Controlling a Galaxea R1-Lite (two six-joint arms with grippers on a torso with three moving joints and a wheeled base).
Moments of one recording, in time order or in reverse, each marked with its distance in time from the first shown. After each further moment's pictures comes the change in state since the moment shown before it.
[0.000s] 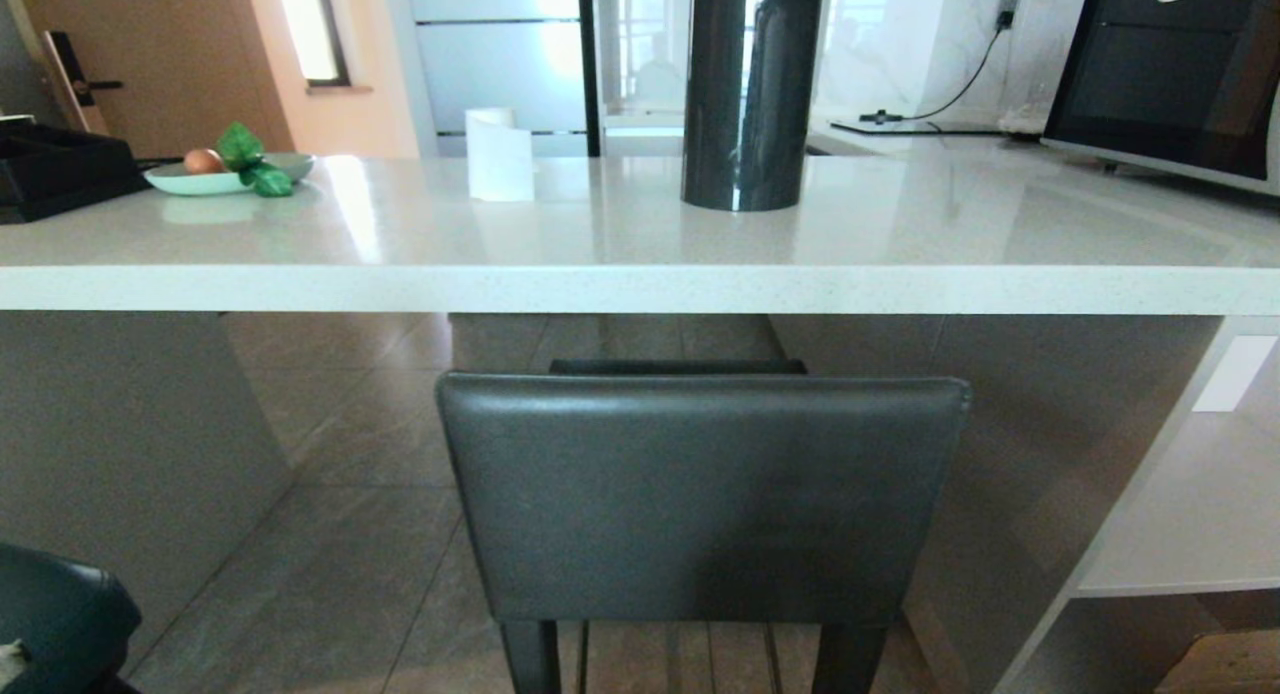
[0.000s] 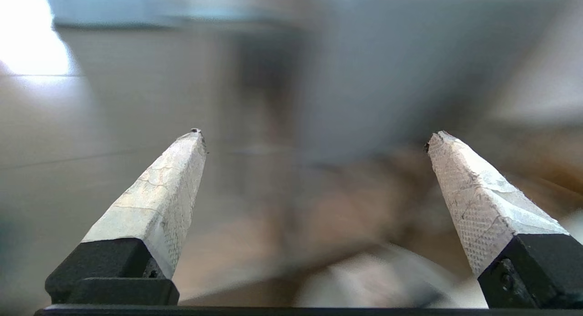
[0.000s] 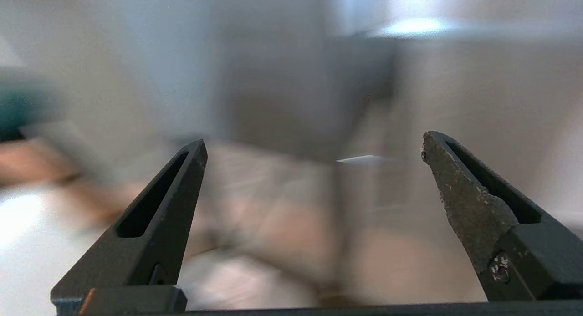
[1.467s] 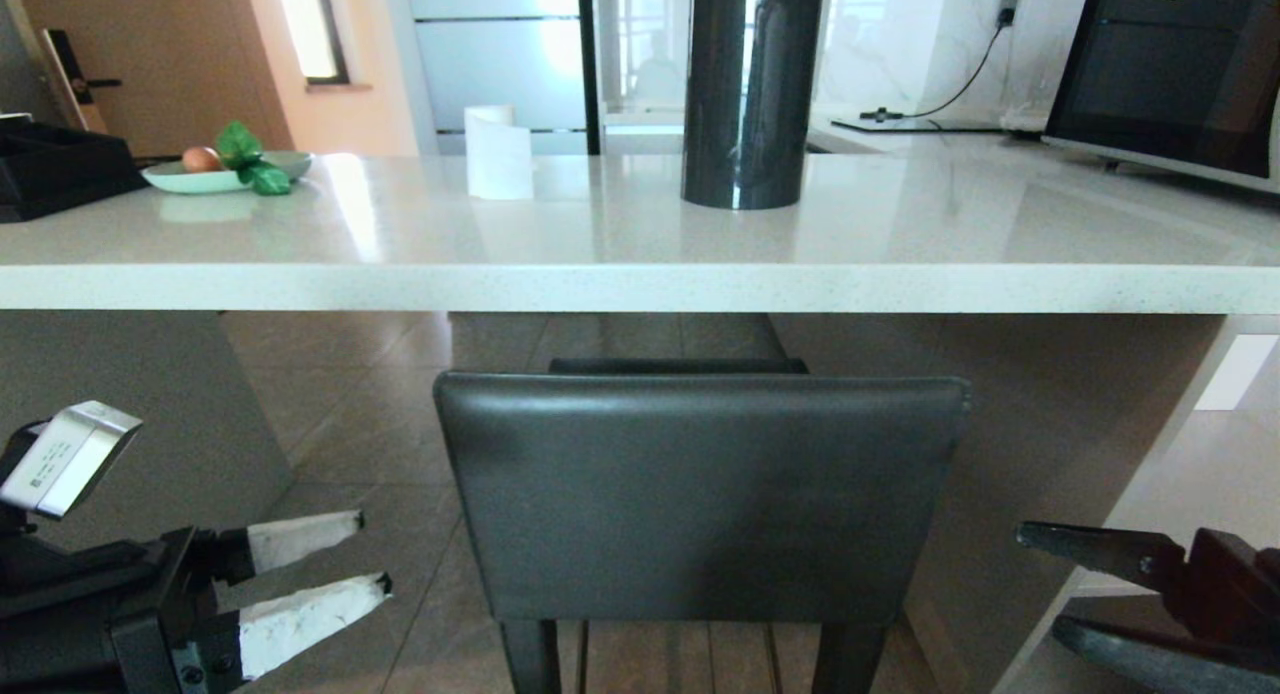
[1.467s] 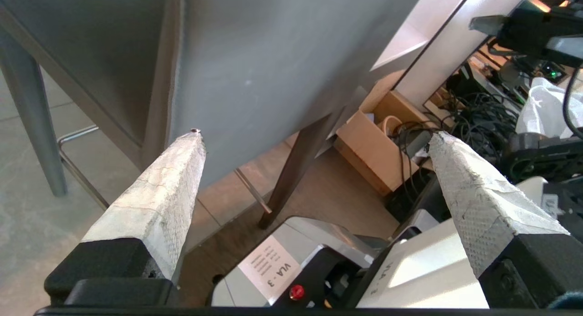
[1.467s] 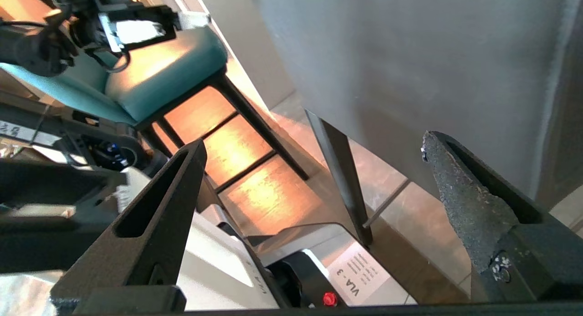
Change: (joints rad) left arm 0.109 0.761 0.124 -0.750 -0.548 -0.098; right arm 0.072 0.852 -0.036 -0.669 0.496 0.126
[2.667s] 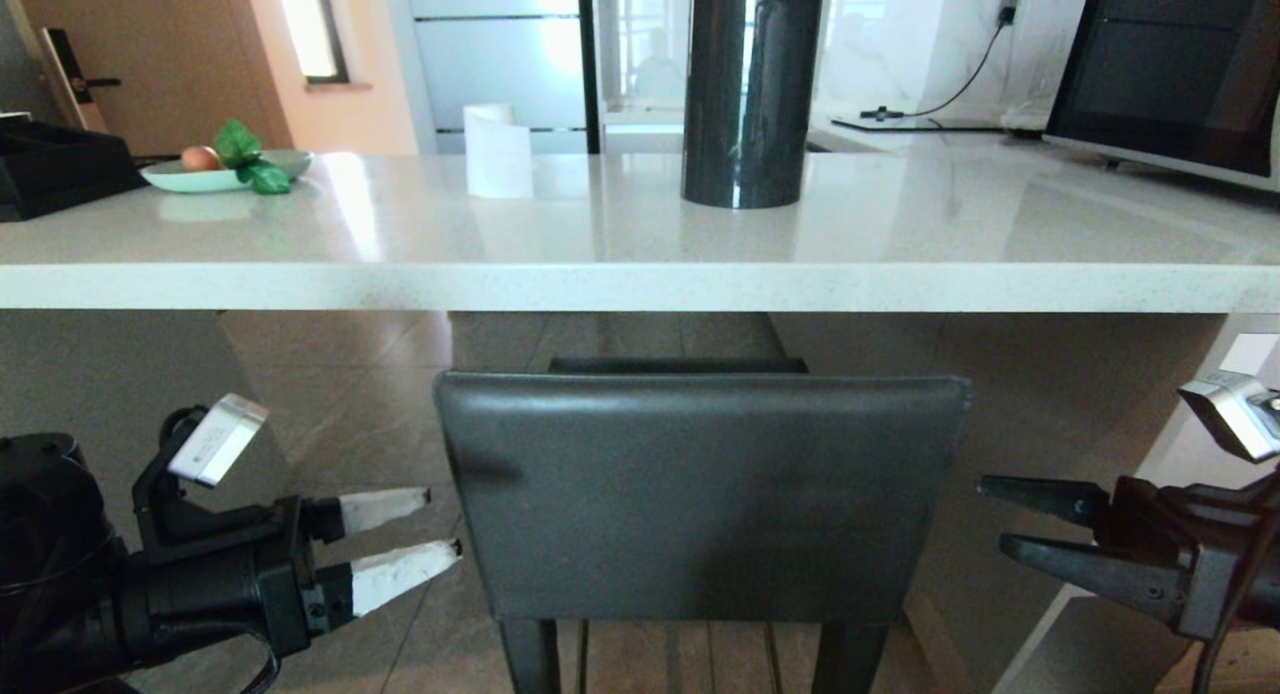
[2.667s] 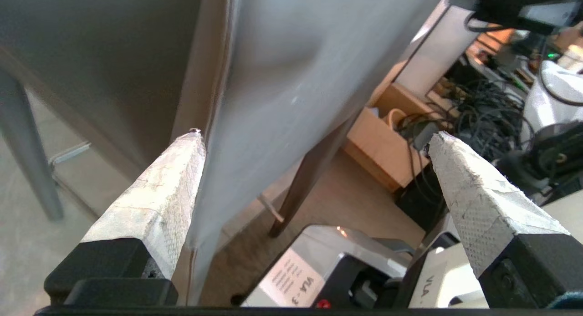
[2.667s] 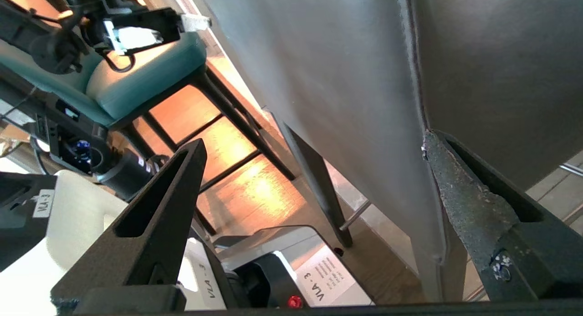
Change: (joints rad) left arm -0.023 0.367 0.067 -0.447 -0.033 0.015; right arm -0.209 0.363 0.003 -0.289 0.233 -0.098
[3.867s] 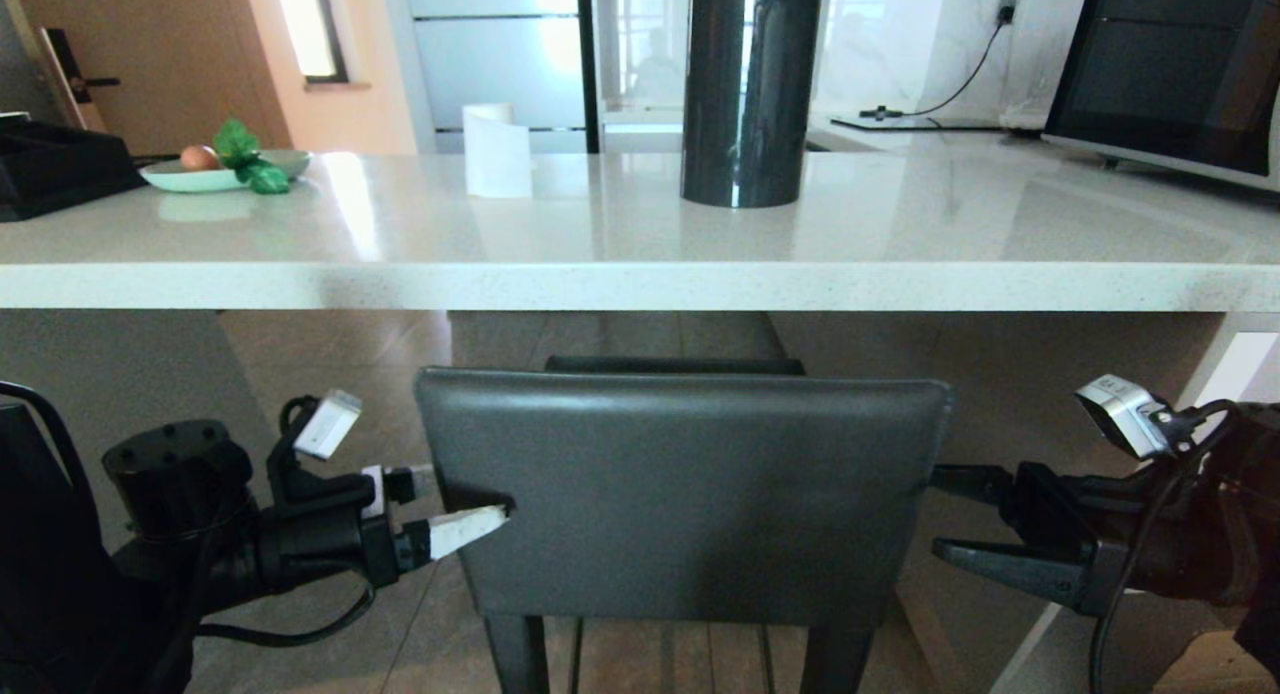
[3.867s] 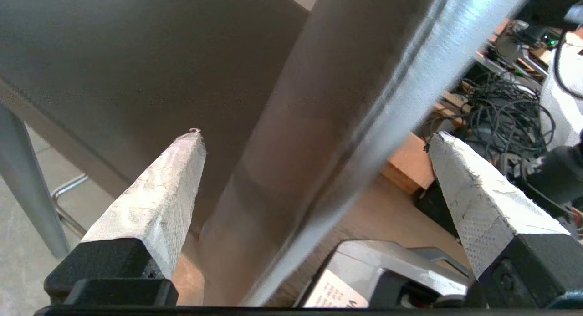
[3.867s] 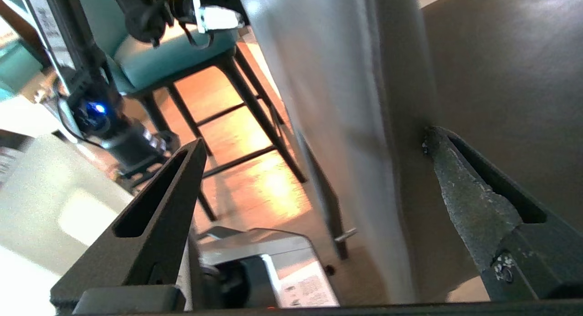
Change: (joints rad) left arm 0.006 0.447 -0.099 -0.417 -0.065 -0.003; right arm 0.110 0.353 -0.010 -0.425 0.099 -0.008
